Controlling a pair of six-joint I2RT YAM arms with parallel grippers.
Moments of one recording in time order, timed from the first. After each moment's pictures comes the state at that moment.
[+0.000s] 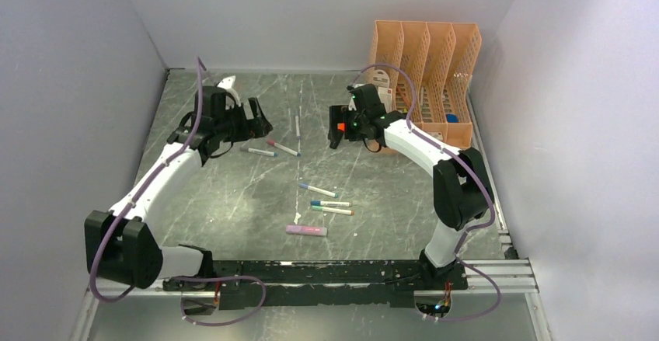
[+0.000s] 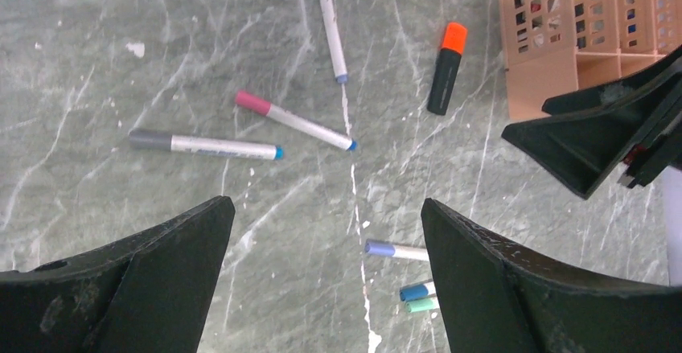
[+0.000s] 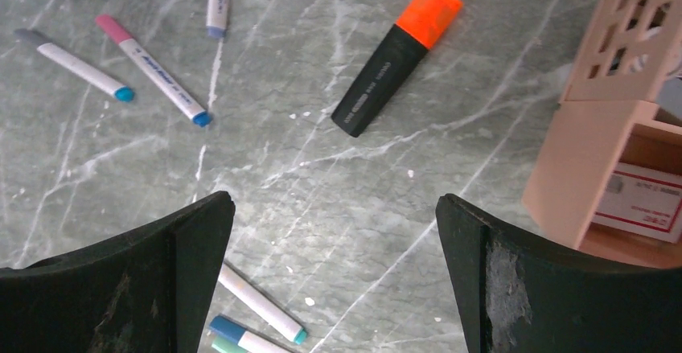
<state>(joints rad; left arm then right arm) -0.25 1.28 1.01 -0.33 0.15 -0.42 0.49 1.76 1.29 -0.32 -0.07 0.32</state>
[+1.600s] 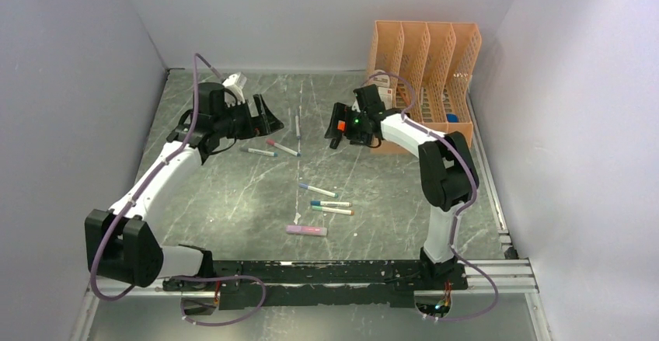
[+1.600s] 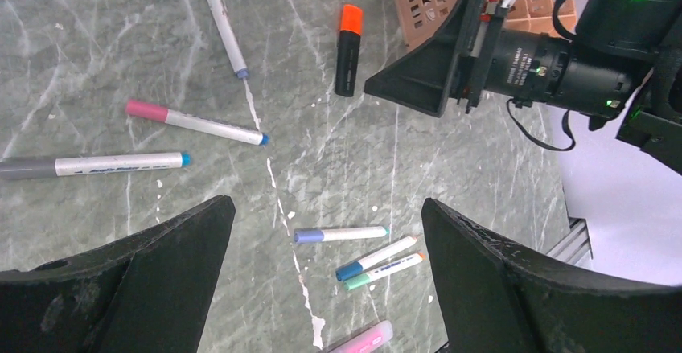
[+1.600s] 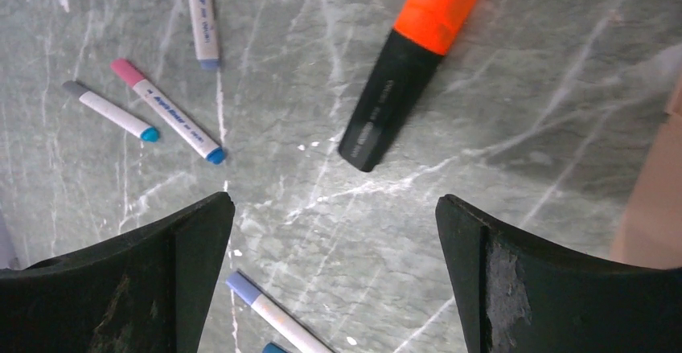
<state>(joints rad) -0.25 1.32 1.06 -0.29 0.39 -0.47 0.40 1.94 1.35 -0.29 -0.23 0.52</state>
